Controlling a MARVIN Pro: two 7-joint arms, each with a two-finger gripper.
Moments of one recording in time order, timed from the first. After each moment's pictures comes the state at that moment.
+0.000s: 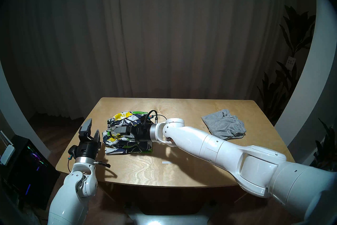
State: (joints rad) left arm 1.95 -1.17 -1.63 -1.68 -2.01 -0.12 -0.40; right arm -0.80 -1.44 0.39 -0.96 1.65 0.44 0.38
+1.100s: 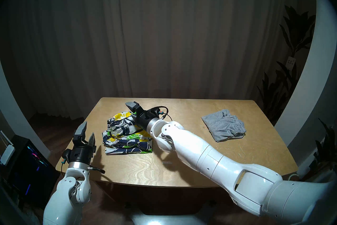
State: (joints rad) left arm 2.07 -1.17 -1.70 -1.78 -2.01 -0.11 -0.39; right arm -0.99 -1.55 0.62 -1.10 1.88 0.00 0.03
